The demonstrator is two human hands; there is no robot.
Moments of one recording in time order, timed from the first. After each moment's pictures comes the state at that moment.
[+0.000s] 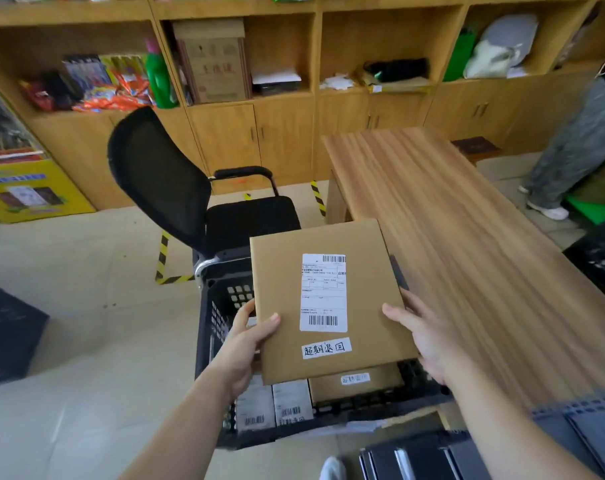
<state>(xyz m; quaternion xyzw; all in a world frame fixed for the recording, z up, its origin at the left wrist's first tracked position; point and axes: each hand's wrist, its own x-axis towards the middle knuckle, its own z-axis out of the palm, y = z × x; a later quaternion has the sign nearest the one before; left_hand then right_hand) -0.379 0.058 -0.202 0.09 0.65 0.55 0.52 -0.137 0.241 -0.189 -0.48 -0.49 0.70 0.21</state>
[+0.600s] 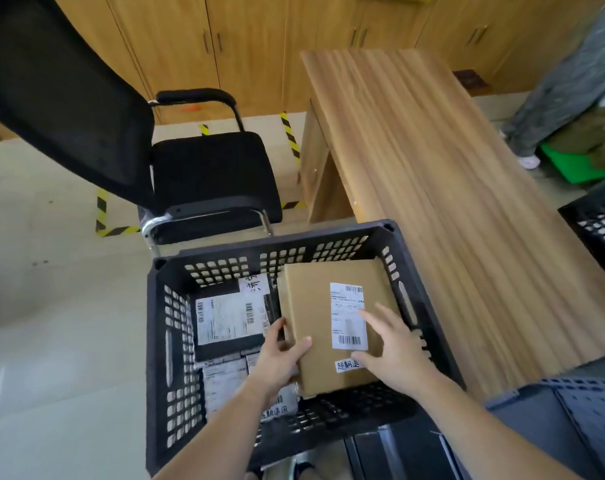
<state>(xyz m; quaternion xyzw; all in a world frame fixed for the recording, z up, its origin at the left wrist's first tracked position) -0.351 0.126 -0.355 0.03 0.65 0.43 0.63 -0.156 0.249 -0.308 -0.51 -0.78 0.34 -0.11</state>
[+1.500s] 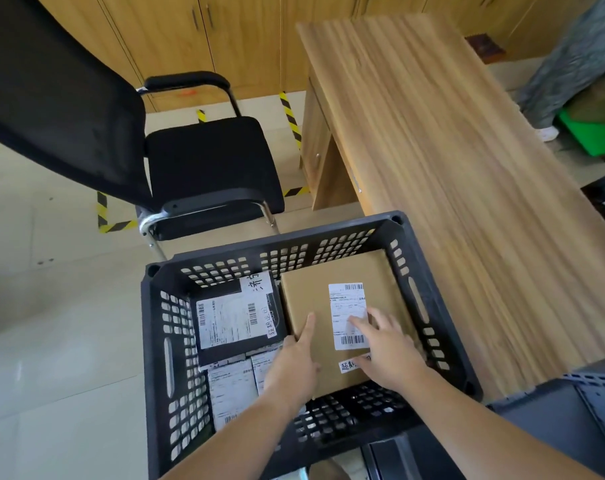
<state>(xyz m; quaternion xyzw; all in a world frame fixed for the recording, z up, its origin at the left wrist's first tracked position) -0.337 0.144 -0.368 0.44 0.78 0.04 0.45 -0.178 0.259 -0.347 -0.45 -0.82 0.25 -0.24</state>
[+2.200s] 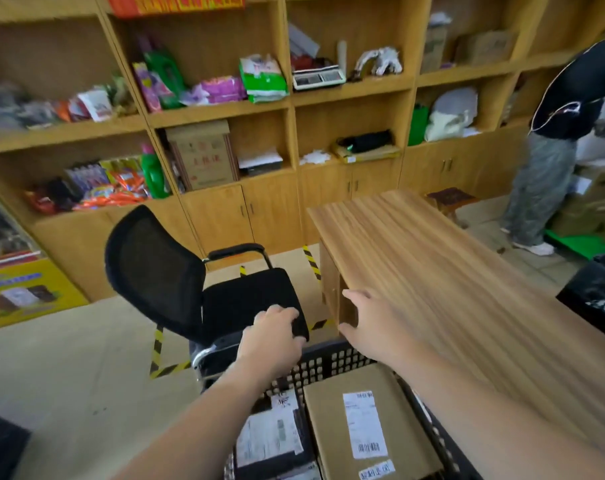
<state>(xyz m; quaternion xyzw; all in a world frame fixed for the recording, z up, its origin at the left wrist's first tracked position) -0.412 0.192 -0.089 0.52 0.83 0.09 0.14 -0.242 0.301 -0.089 -0.45 -0.86 0.23 0.07</state>
